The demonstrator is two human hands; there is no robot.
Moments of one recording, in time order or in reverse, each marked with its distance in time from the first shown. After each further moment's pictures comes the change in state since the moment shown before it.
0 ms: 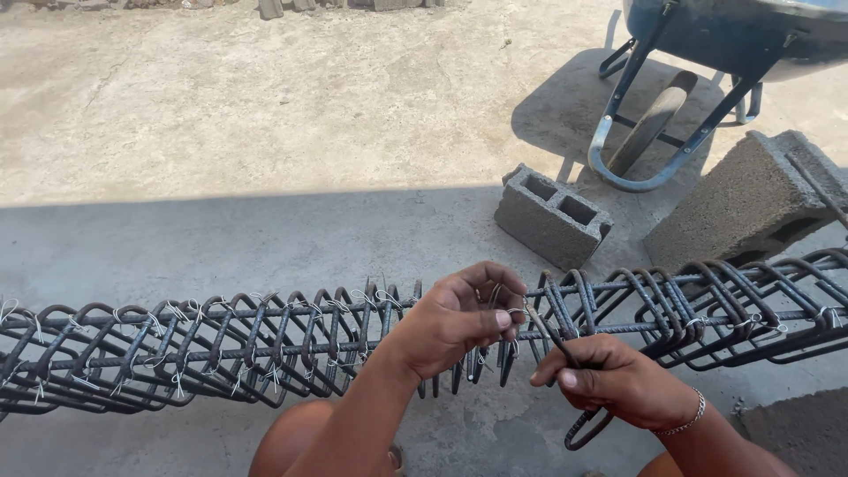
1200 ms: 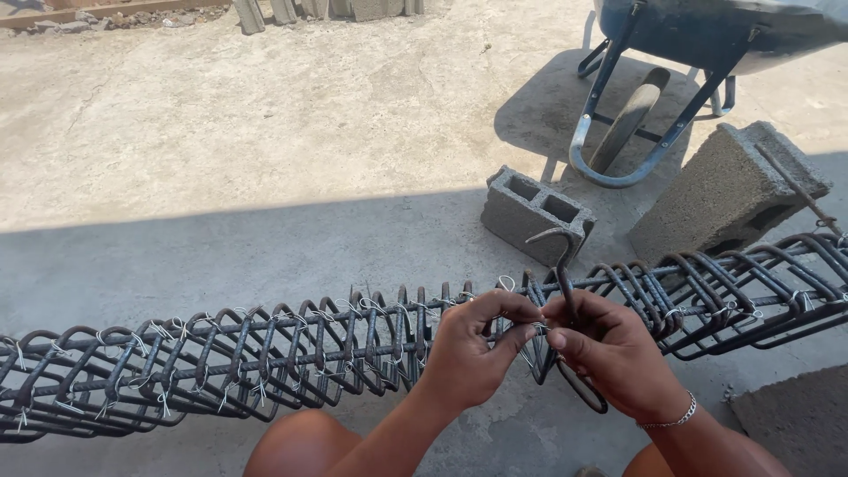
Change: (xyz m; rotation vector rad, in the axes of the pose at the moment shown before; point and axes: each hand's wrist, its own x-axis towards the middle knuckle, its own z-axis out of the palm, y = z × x) left_hand 0.003 -0.029 0.059 0.902 0.268 0.406; right_hand -0.006 -0.023 0.024 0.011 0.454 -0.214
